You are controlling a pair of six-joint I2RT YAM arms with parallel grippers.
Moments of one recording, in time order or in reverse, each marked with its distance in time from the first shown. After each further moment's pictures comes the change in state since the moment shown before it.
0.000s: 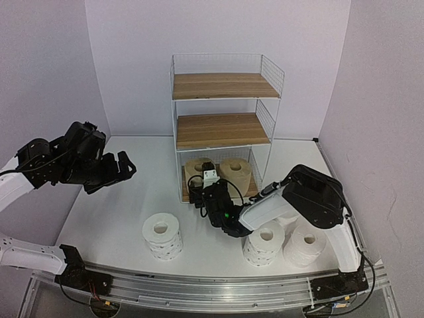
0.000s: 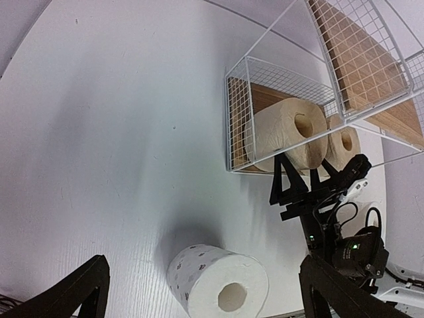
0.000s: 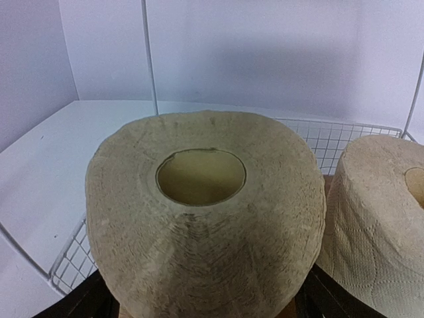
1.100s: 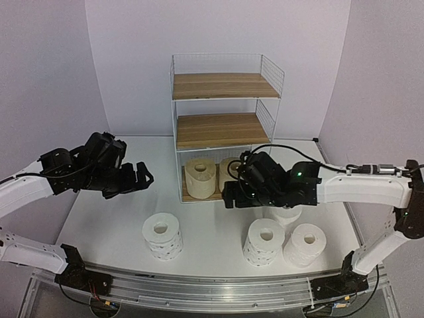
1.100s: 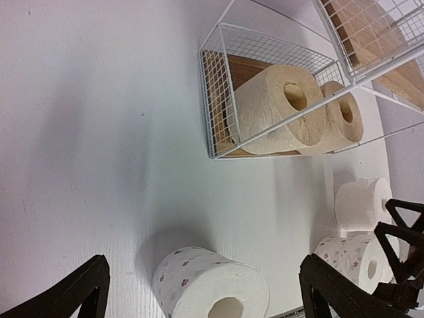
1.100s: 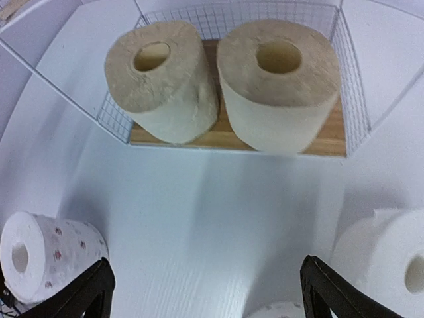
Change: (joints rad) left arm 0.000 0.072 -0.136 0.221 0.093 0.080; right arm 0.021 -0.740 -0.087 -1.275 -0.359 0.526
